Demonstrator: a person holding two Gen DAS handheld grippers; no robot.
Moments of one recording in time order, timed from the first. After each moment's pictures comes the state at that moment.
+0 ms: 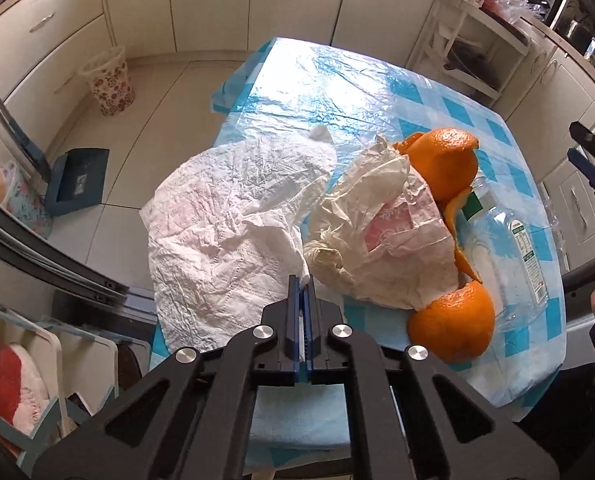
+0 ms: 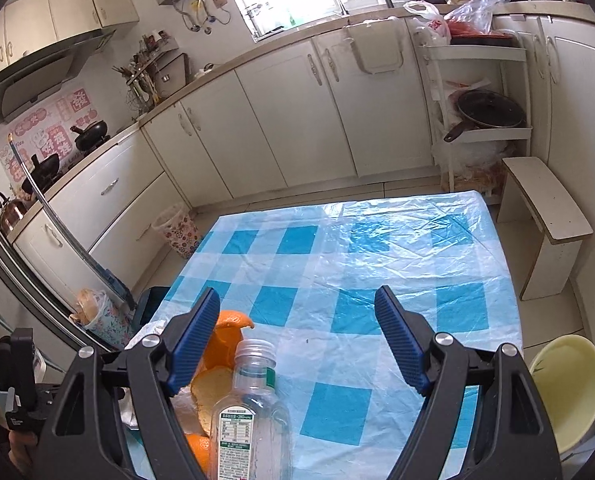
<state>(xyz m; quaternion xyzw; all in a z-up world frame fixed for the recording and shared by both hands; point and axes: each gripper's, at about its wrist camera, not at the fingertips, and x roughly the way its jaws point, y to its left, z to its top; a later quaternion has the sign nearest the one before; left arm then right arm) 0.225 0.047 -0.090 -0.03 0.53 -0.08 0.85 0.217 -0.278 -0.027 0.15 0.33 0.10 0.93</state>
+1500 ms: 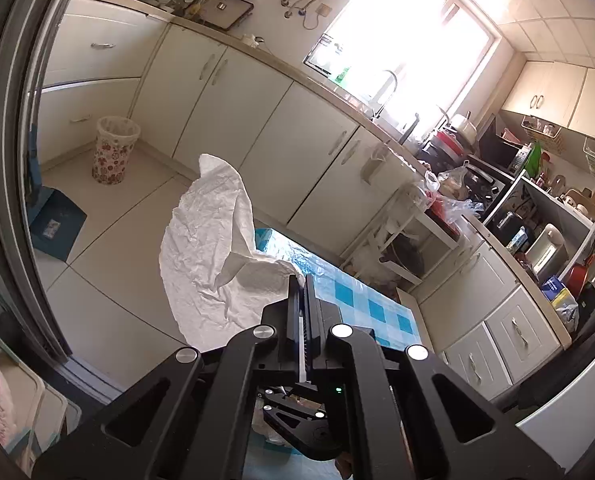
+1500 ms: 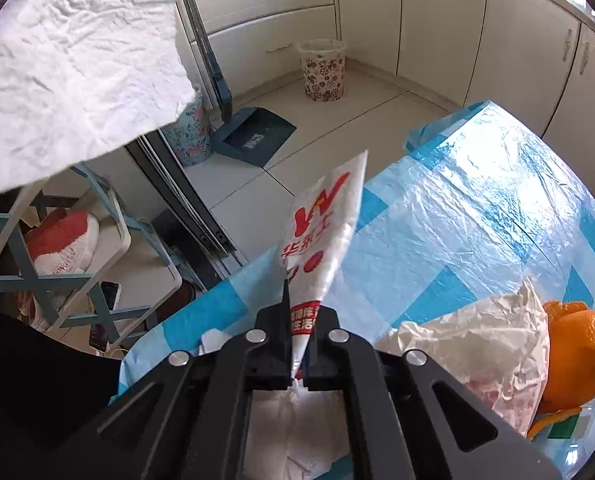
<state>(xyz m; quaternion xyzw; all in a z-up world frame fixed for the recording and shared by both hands) 0.176 0.189 0.035 -0.26 0.27 -0.13 0.92 0.236 0.023 -0.106 -0.10 0.47 0.33 0.81</state>
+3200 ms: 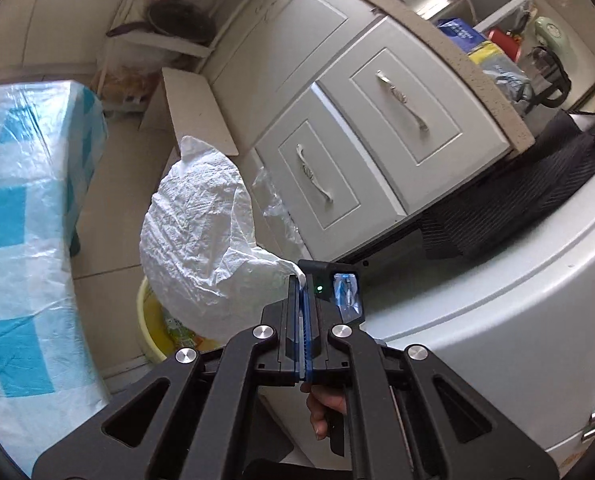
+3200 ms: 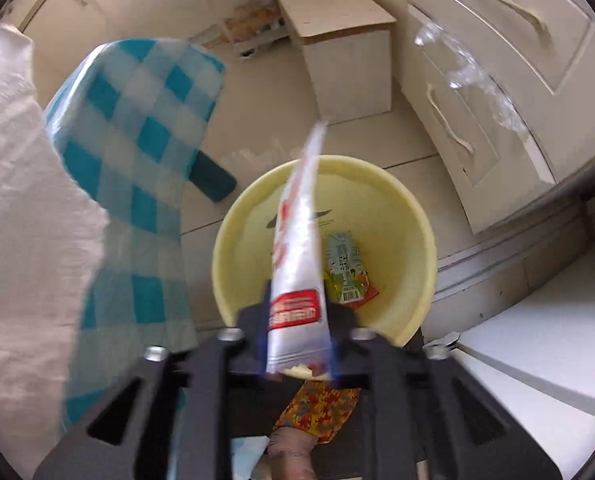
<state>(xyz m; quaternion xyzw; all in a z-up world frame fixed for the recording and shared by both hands) 0.212 -0.446 -0.060 -0.14 0.50 -0.46 0.72 0.142 -0.598 -0.205 0.23 0.58 -0.10 0.78</state>
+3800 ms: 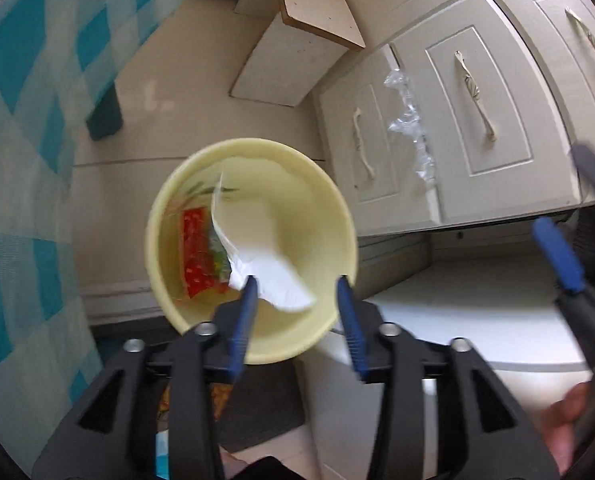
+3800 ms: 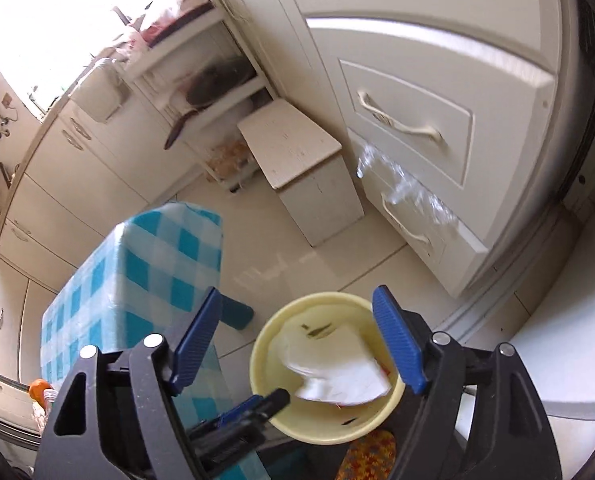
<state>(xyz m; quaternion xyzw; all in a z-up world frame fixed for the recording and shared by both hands) 0.218 -0.512 -0.212 -0.08 0.65 -0.30 0.70 0.106 -0.639 -0.091 0.31 0.39 -0.18 0.85</state>
